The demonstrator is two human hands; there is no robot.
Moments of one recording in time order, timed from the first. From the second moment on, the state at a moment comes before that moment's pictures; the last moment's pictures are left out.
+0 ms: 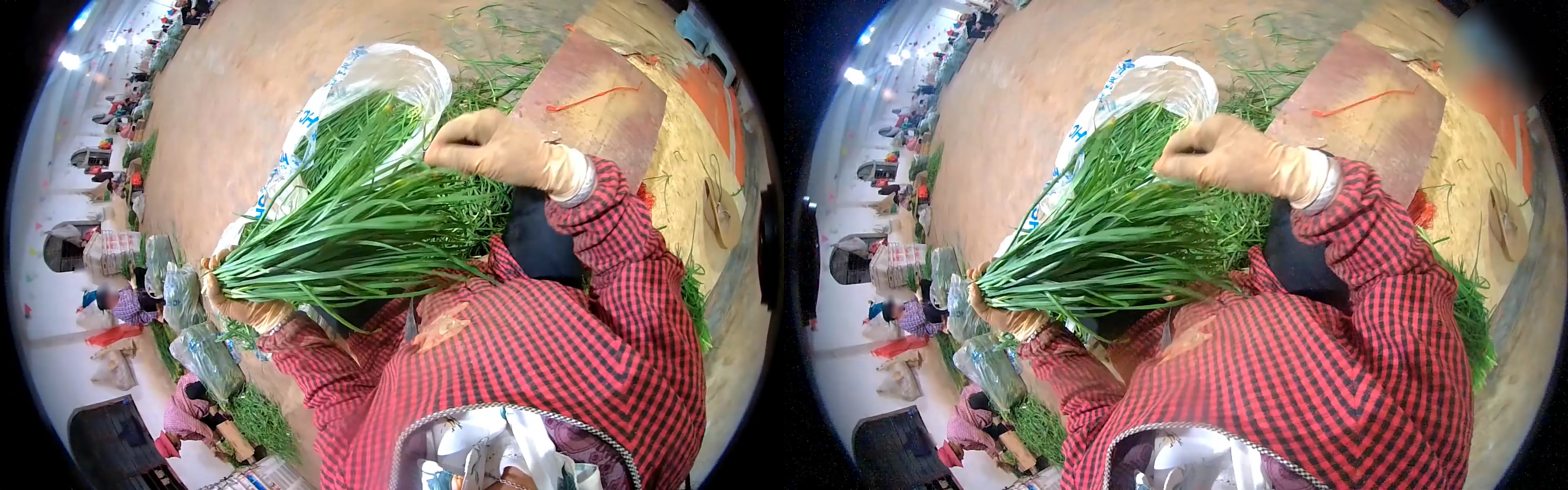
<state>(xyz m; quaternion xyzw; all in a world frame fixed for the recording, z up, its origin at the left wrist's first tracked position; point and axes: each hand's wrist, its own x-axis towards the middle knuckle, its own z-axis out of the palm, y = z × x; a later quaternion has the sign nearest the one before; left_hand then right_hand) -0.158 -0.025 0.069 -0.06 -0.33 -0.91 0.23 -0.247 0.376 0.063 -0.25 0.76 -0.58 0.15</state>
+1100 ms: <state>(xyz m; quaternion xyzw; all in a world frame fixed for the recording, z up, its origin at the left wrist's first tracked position) -0.138 -0.040 0.057 -0.07 -0.28 -0.92 0.25 -0.259 0.378 0.019 -0.13 0.62 -0.77 0.13</state>
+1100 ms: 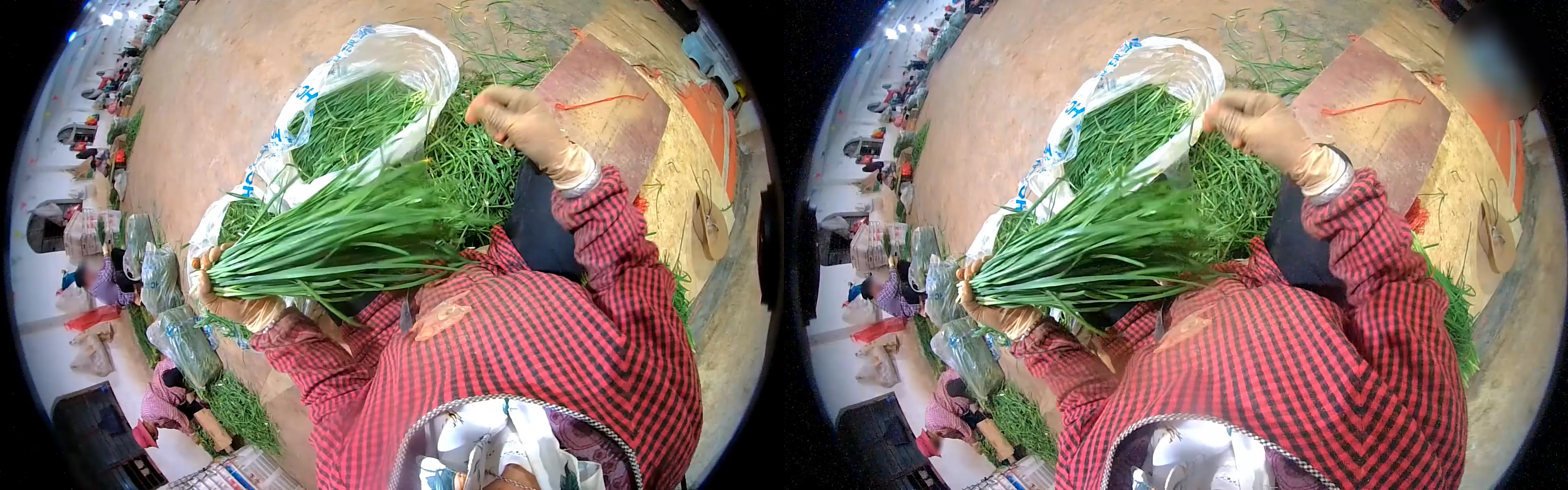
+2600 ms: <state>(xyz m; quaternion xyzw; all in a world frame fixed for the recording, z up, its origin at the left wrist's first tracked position) -0.420 0.062 -0.166 -0.01 -0.98 -0.03 -0.17 -0.443 0.522 -0.077 -0.10 0.97 -0.18 -0.09</state>
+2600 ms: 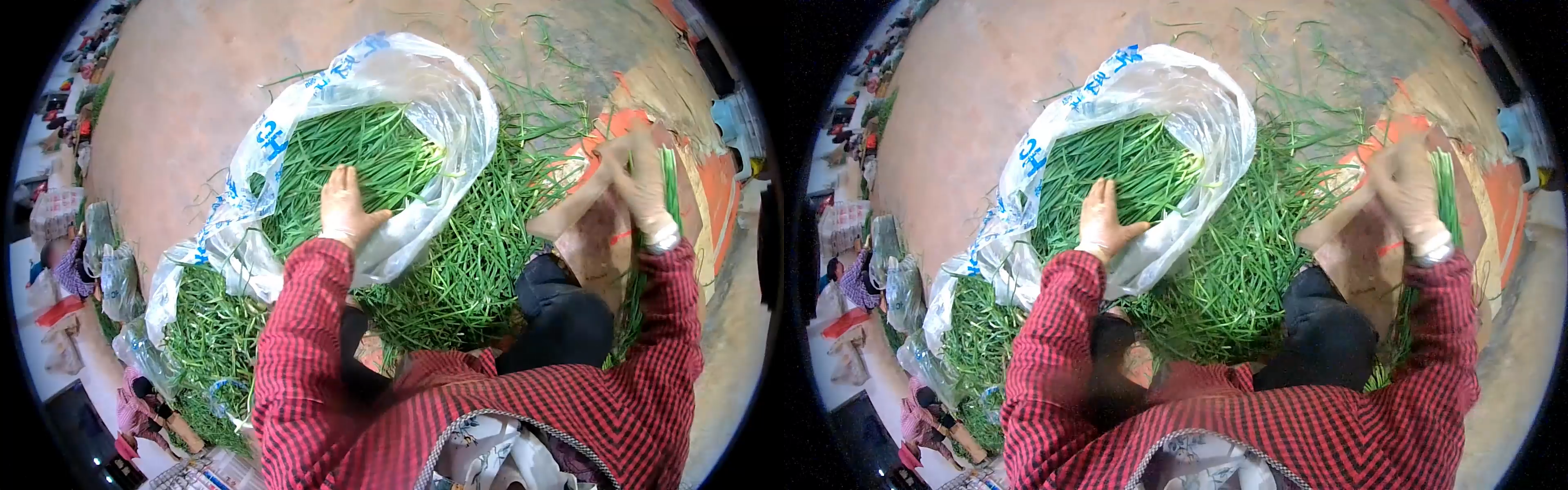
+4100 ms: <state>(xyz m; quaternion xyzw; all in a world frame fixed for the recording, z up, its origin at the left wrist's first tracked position) -0.513 0.053 -0.207 -0.04 -0.99 -0.09 -0.07 -0.492 0.312 -0.177 -0.32 0.85 -0.12 0.39</state>
